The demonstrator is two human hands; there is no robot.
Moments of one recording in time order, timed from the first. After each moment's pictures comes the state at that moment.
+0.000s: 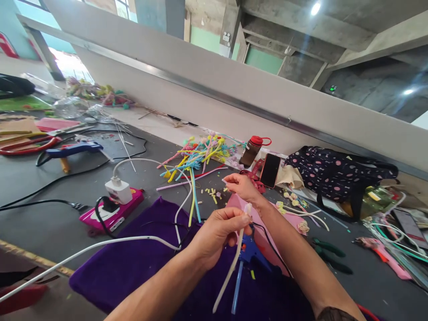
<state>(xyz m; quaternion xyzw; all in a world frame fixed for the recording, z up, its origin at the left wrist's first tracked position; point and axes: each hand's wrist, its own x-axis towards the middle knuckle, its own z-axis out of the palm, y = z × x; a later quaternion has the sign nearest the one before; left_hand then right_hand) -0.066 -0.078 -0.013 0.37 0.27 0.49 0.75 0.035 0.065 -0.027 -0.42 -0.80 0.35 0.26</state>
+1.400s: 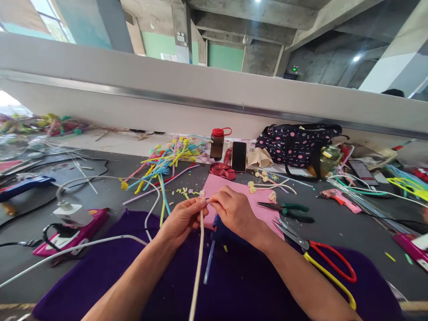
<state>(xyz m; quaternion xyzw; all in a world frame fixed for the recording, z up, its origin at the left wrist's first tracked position) -0.058 -0.061 -0.025 0.37 0.36 0.47 0.72 0.106 -0.059 -0.004 -0.37 -0.85 0.04 0.36</state>
